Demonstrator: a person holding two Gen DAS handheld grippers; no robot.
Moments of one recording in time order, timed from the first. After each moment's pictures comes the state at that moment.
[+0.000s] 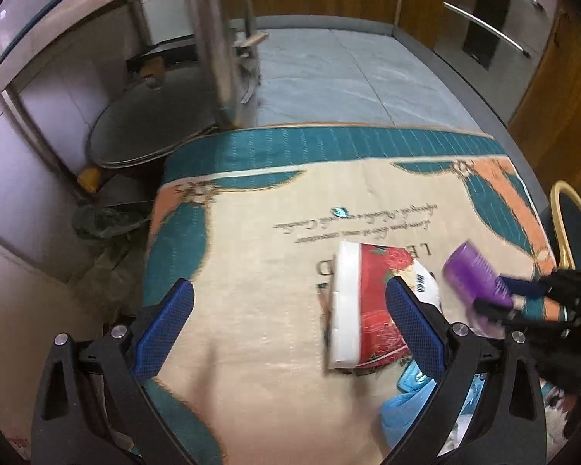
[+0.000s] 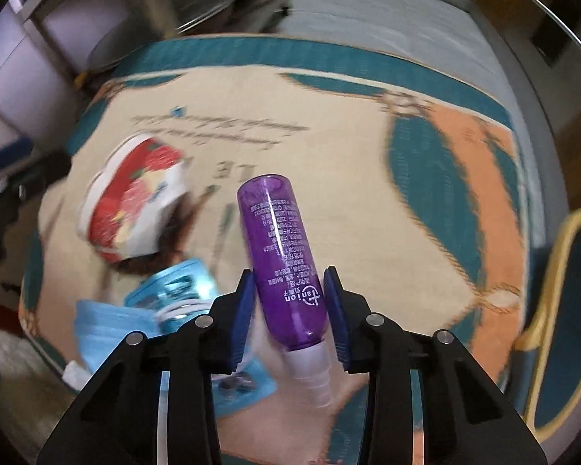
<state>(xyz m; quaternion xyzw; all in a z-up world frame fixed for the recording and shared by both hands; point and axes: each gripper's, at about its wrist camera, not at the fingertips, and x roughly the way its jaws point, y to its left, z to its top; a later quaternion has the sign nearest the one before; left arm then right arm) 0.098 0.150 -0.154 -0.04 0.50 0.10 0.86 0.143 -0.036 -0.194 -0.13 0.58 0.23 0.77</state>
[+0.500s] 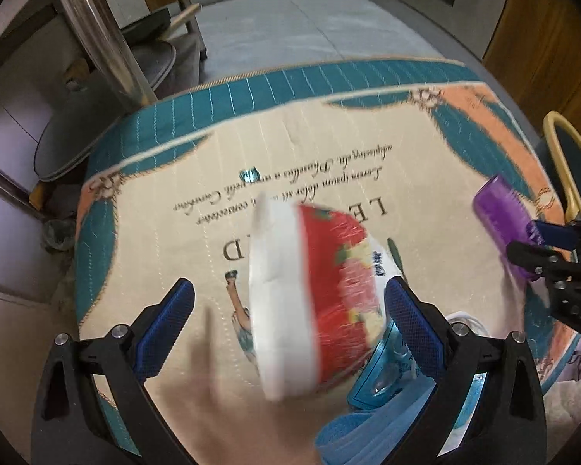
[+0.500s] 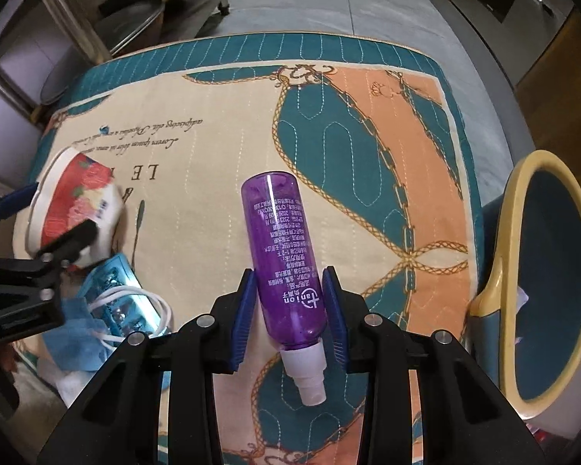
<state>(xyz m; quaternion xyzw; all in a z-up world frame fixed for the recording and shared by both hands) 0.128 0.097 -0.201 0.01 0.57 0.05 0.82 0.153 -0.082 -0.201 -0.10 0.60 0.18 0.77</state>
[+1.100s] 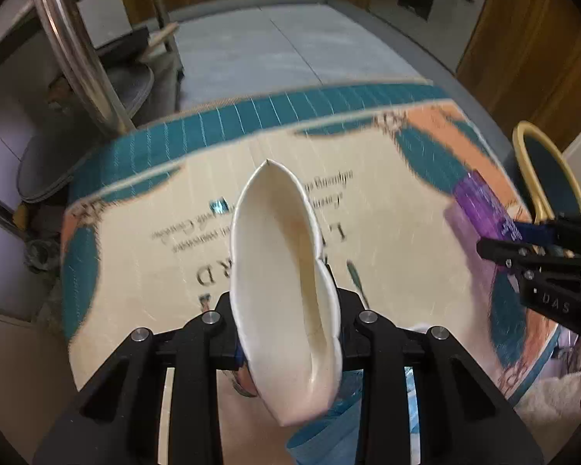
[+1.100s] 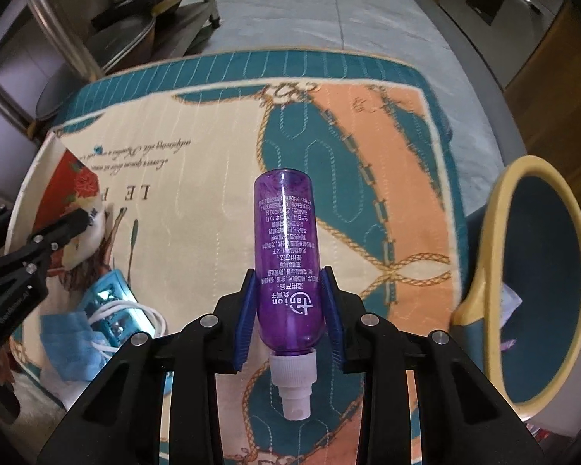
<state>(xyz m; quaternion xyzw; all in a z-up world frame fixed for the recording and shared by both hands) 0.128 0.087 -0.177 0.00 0.53 0.01 0.85 0.163 -0.098 -0.184 -0.09 0.59 0.16 0.79</state>
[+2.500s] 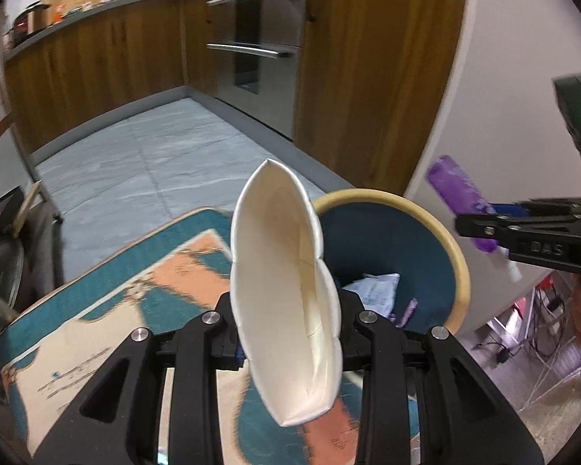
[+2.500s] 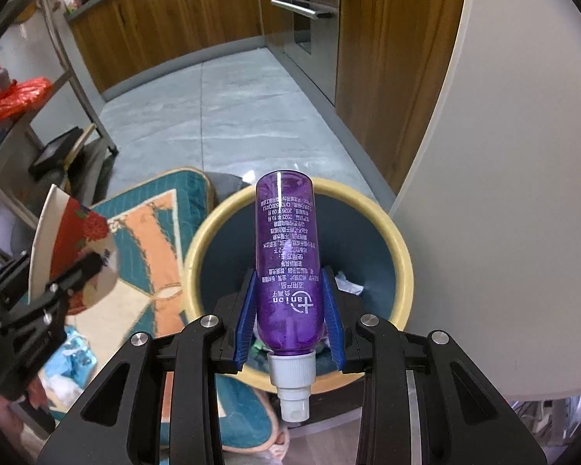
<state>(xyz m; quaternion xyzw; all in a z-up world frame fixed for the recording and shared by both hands) 0.150 -0.152 -0.092 0.06 0.40 -0.21 0.89 0.154 -0.342 -0.074 0.04 0.49 0.02 0.87</state>
